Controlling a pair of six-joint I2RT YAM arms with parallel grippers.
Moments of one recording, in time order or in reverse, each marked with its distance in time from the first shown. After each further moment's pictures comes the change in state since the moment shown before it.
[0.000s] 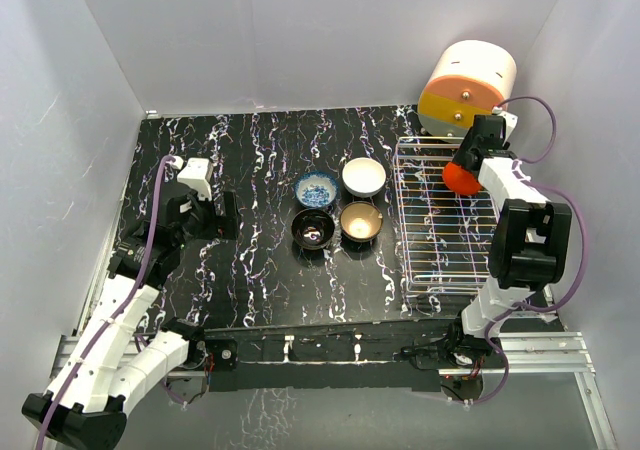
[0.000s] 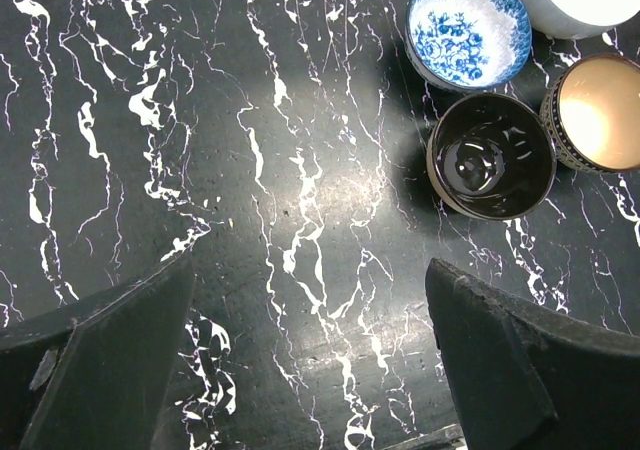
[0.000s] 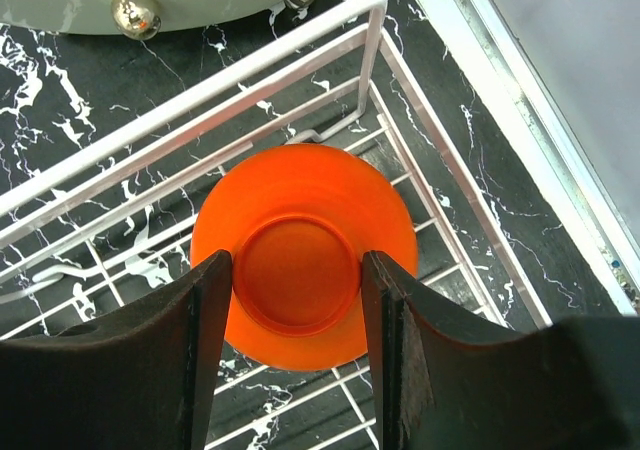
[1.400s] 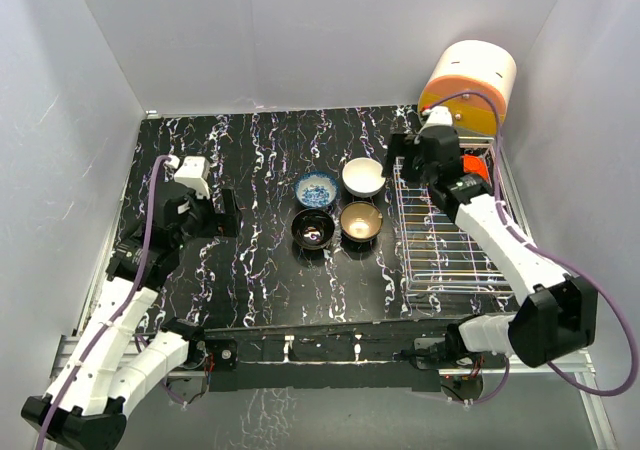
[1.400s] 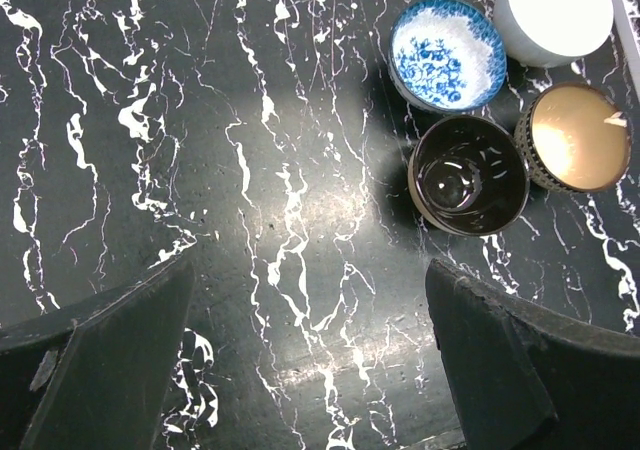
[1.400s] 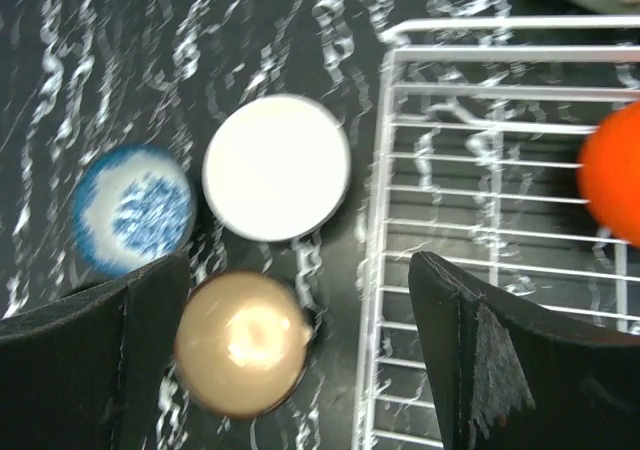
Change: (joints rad) left arm 0.000 -0.008 -0.002 0.033 0.008 -0.037; right arm 0.413 -0.417 -0.134 -0.036 -0.120 -0.029
